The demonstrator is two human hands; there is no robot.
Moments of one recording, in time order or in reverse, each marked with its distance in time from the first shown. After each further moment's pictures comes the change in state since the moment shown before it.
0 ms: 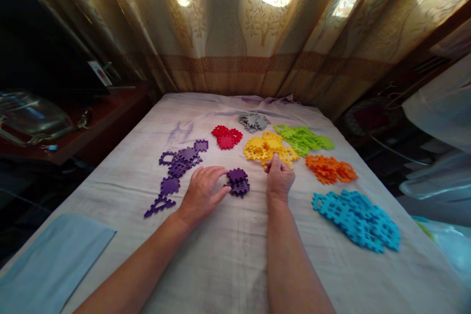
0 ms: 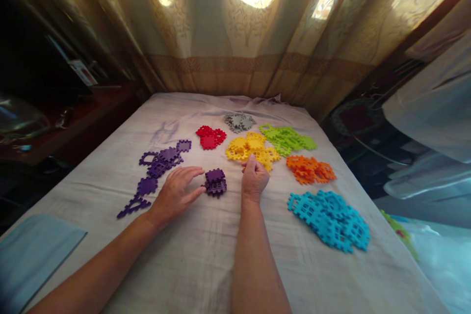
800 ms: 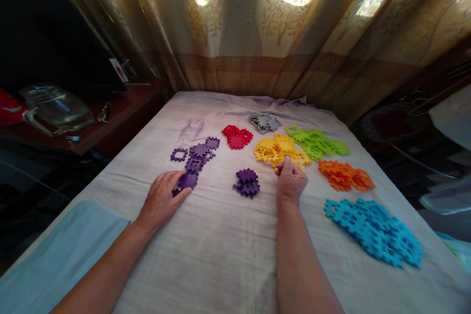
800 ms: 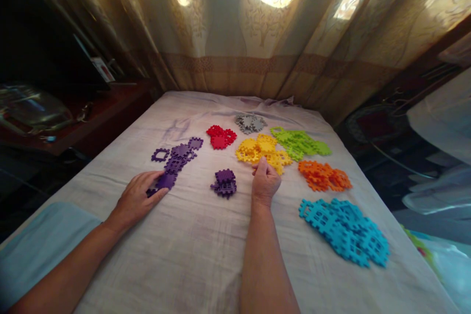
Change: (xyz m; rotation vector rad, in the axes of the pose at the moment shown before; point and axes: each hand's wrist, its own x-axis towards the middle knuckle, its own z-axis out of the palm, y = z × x) left_hand -0.070 -0.081 -0.056 0.261 0.033 -0.255; right_hand -0.001 0.003 -0.001 -0.042 -0.005 -0.004
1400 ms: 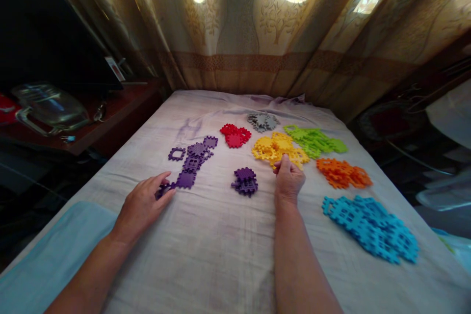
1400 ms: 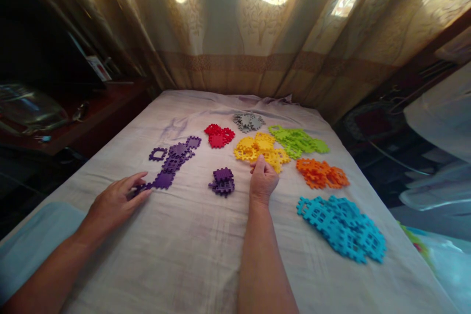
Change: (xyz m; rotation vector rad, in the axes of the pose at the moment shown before) left_hand -0.006 0.004 -0.040 0.022 -0.057 -0.167; right_hand 0.000 -0.004 0.001 0.010 -0.005 0.001
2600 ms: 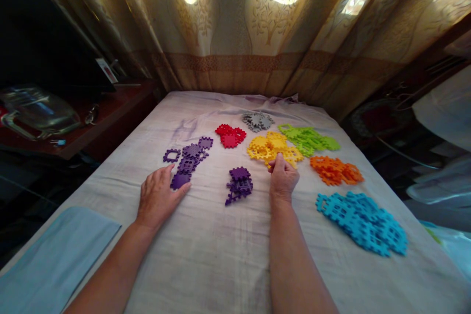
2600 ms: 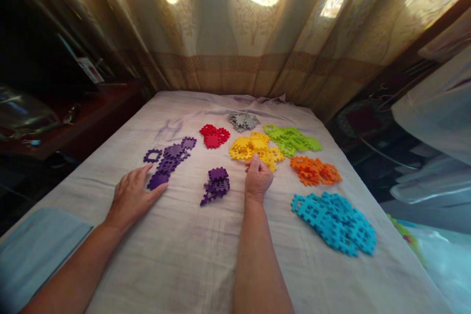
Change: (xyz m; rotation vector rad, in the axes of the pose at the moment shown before) left_hand 0.016 0.030 0.035 0.191 0.081 -0.058; right_hand 0.001 0.002 0.000 0.029 0.002 0.009
